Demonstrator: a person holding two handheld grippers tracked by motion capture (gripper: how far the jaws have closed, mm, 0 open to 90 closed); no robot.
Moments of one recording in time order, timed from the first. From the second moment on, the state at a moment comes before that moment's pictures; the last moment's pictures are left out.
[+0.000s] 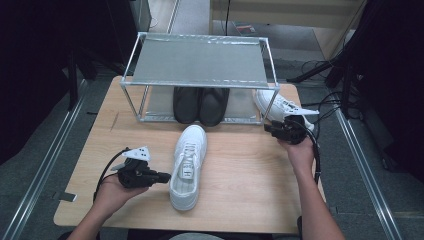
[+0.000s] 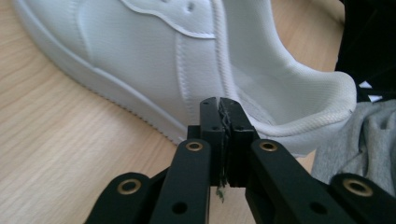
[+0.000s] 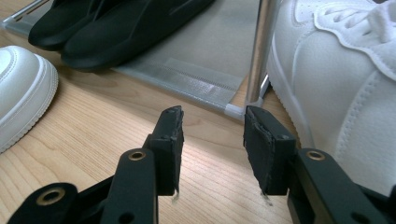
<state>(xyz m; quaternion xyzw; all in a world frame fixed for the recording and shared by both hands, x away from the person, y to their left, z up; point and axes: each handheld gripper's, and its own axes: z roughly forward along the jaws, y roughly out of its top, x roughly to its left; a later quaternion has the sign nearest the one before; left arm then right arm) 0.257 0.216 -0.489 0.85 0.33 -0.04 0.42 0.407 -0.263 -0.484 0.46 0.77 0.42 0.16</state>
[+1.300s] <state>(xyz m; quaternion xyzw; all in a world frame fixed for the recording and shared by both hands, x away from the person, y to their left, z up) 0.283 0.256 -0.498 0.82 0.40 -0.01 0.40 0.403 -0.308 -0.455 0.50 0.74 0.40 0.21</state>
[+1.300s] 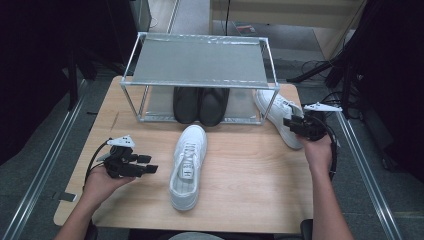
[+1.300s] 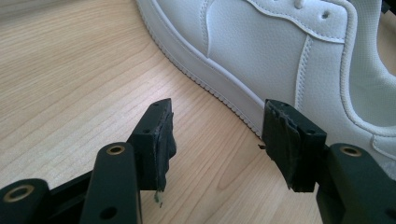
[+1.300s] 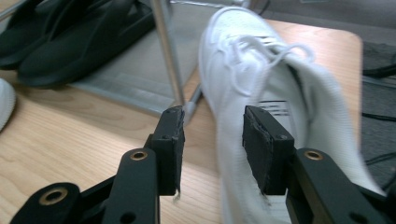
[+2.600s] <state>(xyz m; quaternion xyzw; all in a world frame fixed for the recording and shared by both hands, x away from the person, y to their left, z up) 0.278 0.266 -0.503 0.82 0.42 -0.01 0.40 0.426 -0.310 -0.463 0.53 0.74 0.39 0.17</state>
